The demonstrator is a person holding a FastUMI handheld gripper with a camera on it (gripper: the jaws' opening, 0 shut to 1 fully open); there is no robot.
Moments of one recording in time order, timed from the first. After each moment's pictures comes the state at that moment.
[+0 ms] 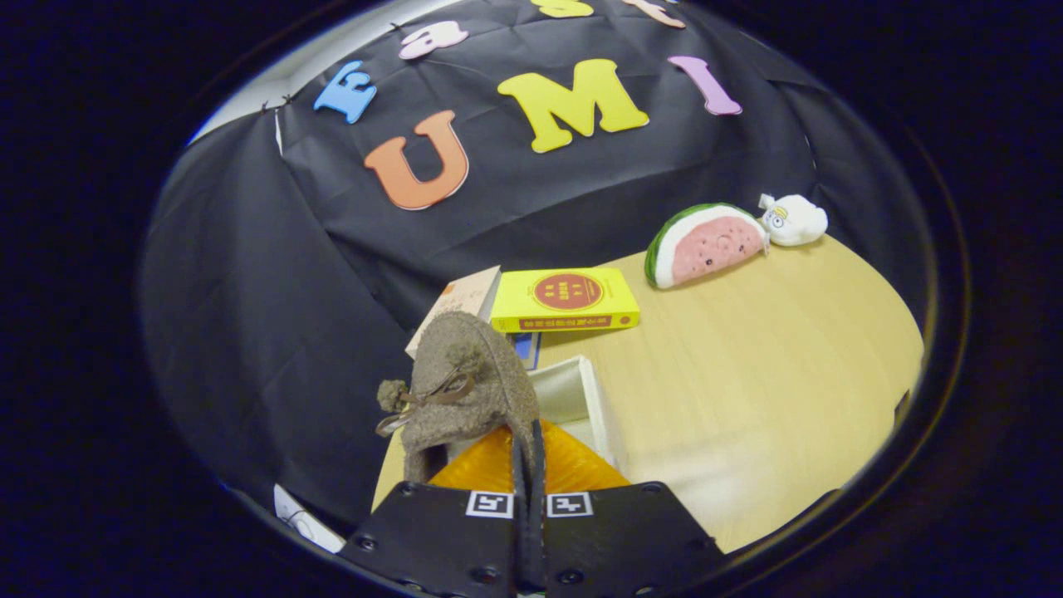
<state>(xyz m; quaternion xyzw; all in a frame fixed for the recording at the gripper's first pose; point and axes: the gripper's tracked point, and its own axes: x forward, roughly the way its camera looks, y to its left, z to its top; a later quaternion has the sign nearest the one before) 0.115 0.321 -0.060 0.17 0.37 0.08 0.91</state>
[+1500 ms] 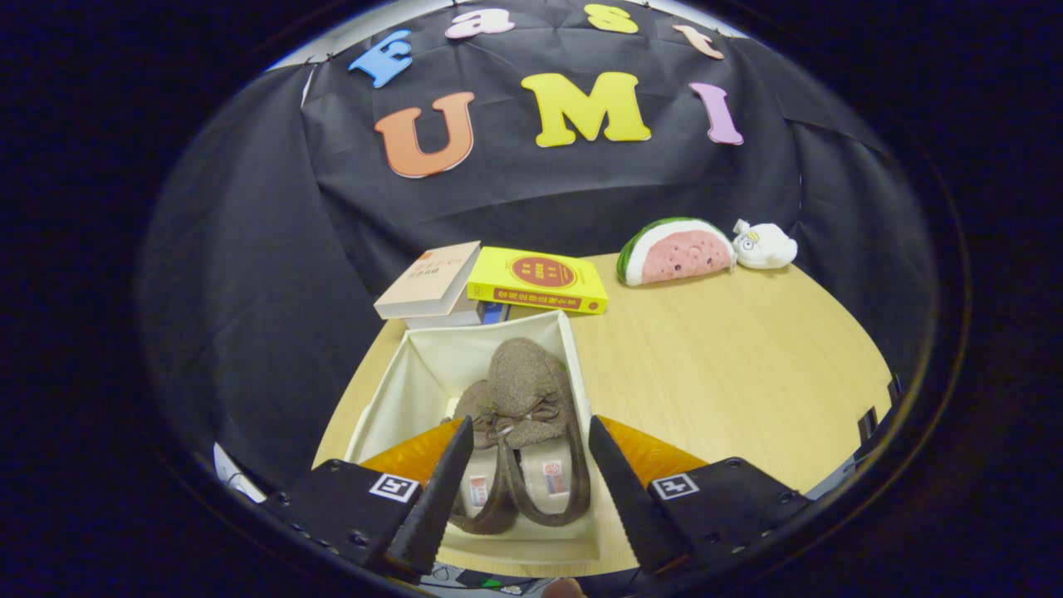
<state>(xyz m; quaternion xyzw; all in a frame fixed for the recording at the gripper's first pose) 0.064 0.311 -0.068 0.09 0.36 0.04 0.93</state>
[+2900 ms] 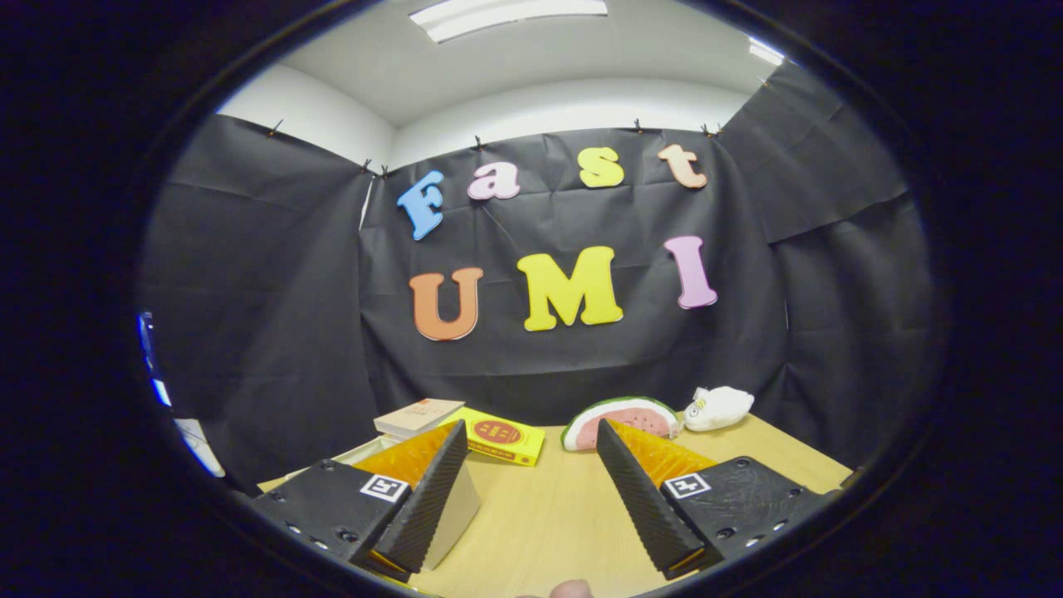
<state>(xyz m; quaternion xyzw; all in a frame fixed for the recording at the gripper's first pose) 0.024 0.100 0.054 0.07 0.05 0.11 0.99</state>
